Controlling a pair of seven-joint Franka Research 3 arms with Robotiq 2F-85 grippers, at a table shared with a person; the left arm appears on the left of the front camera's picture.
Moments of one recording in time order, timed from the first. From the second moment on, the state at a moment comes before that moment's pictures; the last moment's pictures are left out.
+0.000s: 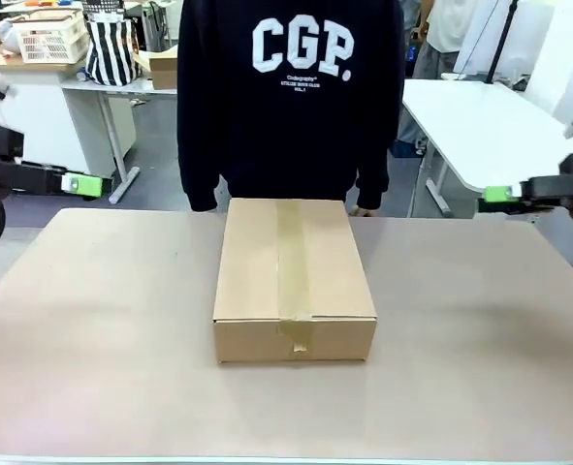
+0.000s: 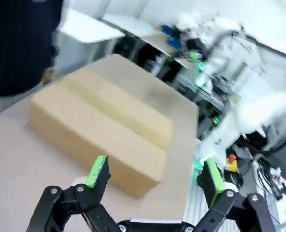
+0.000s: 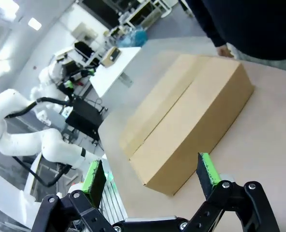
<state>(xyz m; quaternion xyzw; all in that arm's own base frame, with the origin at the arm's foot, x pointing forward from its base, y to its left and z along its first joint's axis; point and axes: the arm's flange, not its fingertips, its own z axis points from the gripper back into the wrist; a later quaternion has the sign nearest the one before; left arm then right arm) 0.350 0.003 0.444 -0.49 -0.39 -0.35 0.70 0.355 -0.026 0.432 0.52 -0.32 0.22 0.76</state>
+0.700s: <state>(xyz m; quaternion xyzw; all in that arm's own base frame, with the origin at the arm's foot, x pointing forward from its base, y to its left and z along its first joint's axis) 0.340 -0.035 0.471 -0.48 -0.37 -0.40 0.68 0.349 0.013 0.454 0.51 -0.31 0.27 0.75</state>
